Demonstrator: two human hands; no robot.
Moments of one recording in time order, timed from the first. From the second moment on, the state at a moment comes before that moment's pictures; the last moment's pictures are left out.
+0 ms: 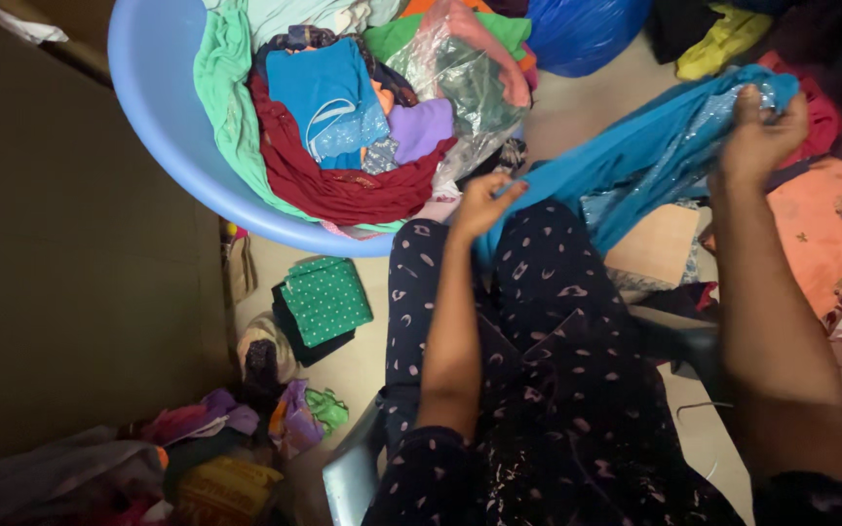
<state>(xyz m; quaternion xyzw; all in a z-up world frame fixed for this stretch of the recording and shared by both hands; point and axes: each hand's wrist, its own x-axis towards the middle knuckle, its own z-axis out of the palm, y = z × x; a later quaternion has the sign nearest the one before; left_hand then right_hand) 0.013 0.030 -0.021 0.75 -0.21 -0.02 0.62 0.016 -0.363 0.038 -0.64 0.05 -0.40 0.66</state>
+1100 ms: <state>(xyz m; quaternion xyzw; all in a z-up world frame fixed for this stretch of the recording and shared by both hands) -0.010 -0.019 0.028 0.76 -0.18 0.01 0.62 -0.018 -0.233 0.073 -0.95 -0.05 -0.07 0.29</state>
